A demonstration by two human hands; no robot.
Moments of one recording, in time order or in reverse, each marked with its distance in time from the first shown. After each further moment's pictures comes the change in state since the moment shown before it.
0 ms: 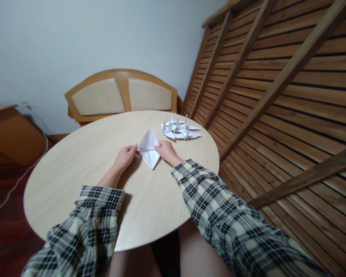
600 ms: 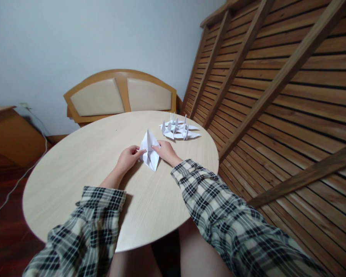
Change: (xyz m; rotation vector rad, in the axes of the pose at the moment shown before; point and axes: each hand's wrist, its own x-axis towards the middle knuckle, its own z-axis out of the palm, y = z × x) left_hand 0.000 -0.007 0.005 0.115 -0.036 0.118; right_hand 0.000 0.002 0.004 0.142 0.011 -0.018
